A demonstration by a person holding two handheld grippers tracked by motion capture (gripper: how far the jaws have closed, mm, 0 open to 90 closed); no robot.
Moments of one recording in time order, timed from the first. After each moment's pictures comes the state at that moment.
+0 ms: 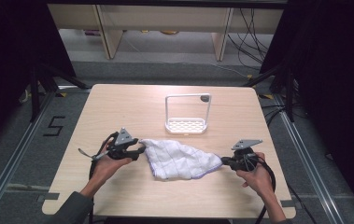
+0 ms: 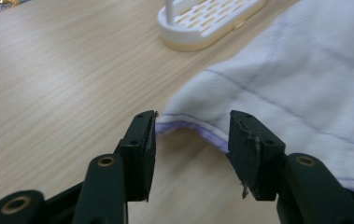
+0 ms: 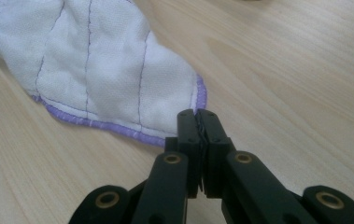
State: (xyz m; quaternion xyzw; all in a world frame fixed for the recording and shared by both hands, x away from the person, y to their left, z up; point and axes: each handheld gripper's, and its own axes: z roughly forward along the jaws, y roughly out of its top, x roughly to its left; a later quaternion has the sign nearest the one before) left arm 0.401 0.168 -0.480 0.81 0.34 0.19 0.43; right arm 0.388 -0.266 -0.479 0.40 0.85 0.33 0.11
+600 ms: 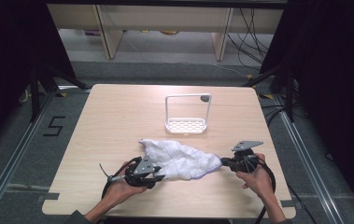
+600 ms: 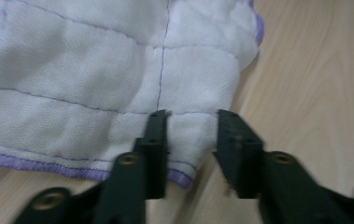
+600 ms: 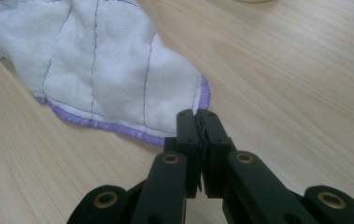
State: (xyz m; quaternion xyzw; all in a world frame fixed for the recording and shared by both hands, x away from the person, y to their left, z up) left arm 0.355 0.106 -0.511 0.88 0.20 0.13 0.40; right arm 0.383 -0.264 -0.479 0.40 0.85 0.34 0.10
